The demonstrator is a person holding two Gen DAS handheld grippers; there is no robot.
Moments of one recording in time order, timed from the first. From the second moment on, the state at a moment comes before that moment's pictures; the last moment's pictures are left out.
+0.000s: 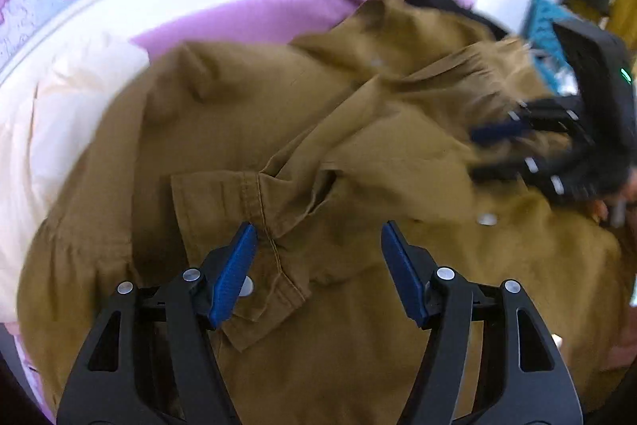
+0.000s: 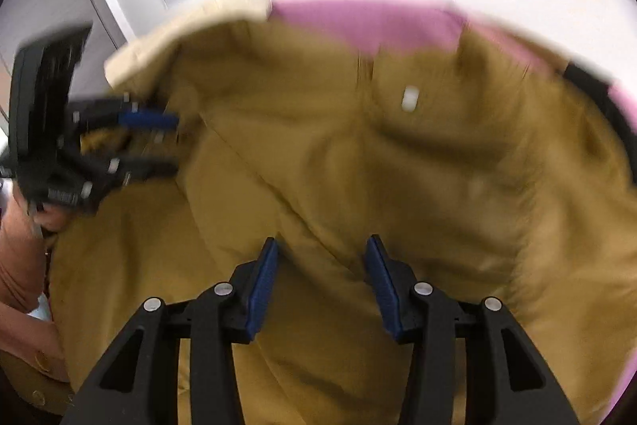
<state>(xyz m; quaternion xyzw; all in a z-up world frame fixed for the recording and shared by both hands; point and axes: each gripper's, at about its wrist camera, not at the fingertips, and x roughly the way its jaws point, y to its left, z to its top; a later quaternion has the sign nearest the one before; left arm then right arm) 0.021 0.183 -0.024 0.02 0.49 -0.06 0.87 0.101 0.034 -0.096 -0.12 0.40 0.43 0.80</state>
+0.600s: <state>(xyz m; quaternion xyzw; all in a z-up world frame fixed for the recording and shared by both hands) -0.066 0.238 0.033 -0.02 0.41 -0.01 0.91 0.110 0.012 -0.082 -0.10 0.42 0.38 0.82</state>
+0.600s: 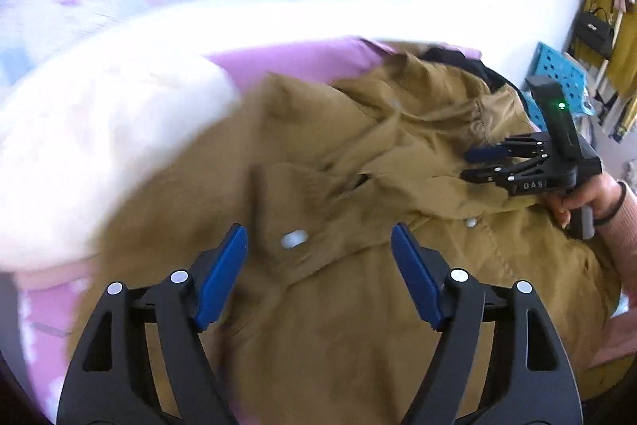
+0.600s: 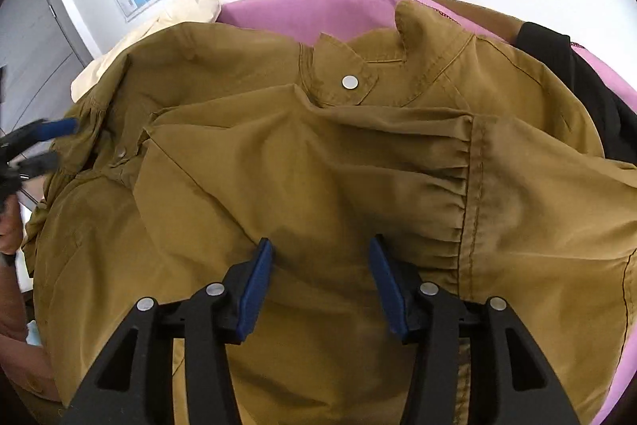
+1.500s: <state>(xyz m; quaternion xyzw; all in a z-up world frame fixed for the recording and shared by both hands) -0.200 0.355 0.044 -0.02 0.45 0.10 0.89 -0.047 0.160 -0.043 -0.10 0.37 0.62 0.69</state>
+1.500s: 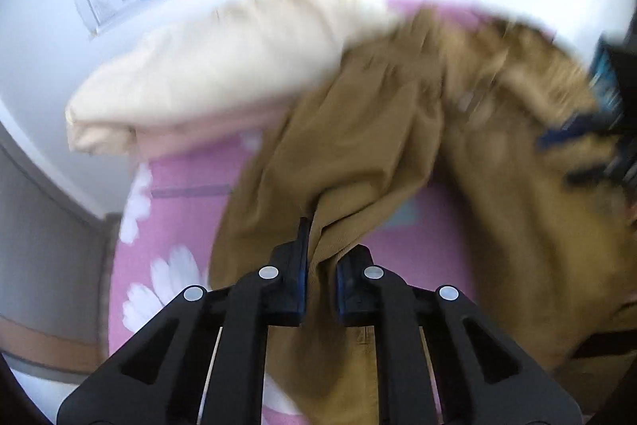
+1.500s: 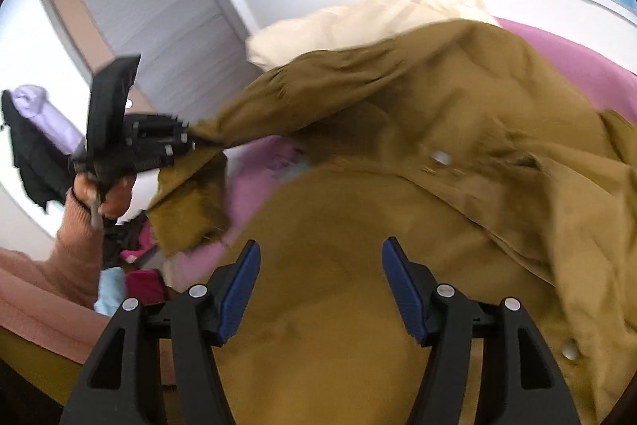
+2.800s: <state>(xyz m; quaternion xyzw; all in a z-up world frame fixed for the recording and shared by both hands) -0.094 0.218 0.134 -0.08 0.35 -0.19 0.91 0.031 -0.083 0.016 -0.09 0.41 0.46 0.79</state>
